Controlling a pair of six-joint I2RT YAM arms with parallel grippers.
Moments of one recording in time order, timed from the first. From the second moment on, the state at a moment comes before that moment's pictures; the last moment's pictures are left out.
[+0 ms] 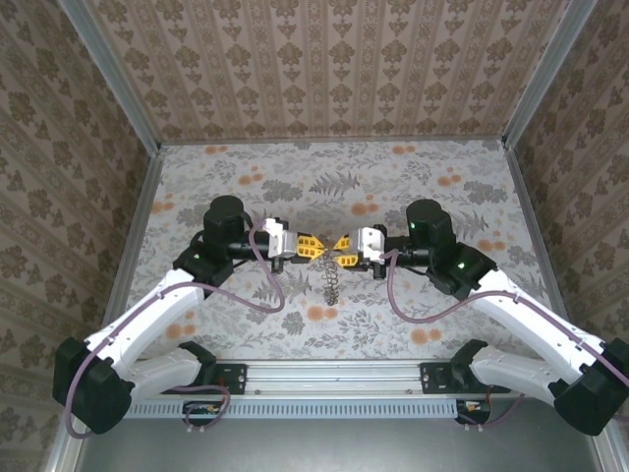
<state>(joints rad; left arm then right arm) -0.62 1.07 0.81 0.03 1.02 0.51 0.63 1.04 0.89 -0.20 -0.67 -0.62</state>
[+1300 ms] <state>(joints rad) -0.65 1.09 0.81 0.06 1.00 0.49 0.64 1.02 0.66 0.10 -0.66 -0.39</state>
